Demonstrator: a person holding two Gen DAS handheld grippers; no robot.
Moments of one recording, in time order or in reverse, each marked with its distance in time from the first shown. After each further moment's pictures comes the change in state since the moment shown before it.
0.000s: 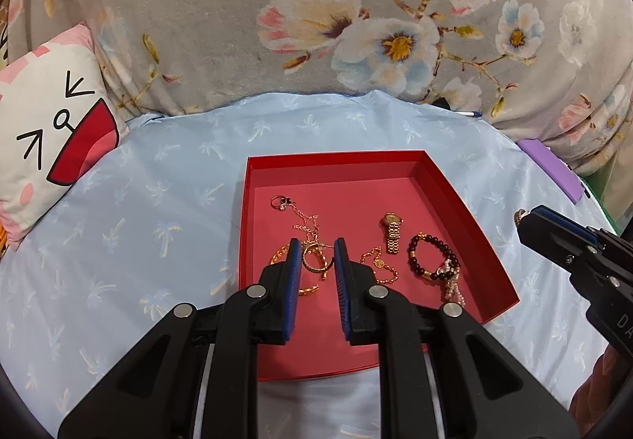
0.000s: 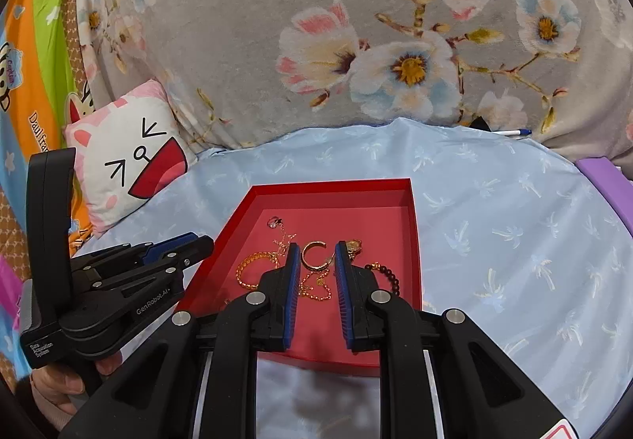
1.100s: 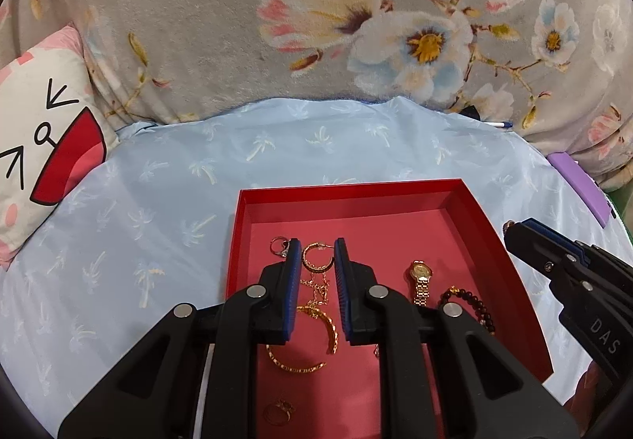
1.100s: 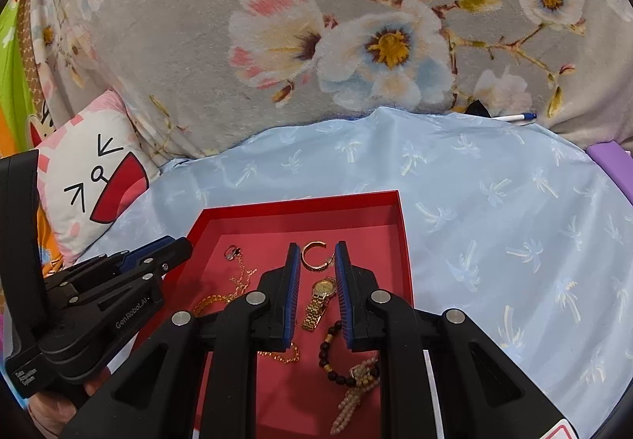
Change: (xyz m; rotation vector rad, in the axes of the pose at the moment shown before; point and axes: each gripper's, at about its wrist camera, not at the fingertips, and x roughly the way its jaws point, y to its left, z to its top) left arm 0.069 0.002 0.040 -0.019 0.009 0.048; right arm 0.083 -0.035 0.031 0.080 0.030 -0.044
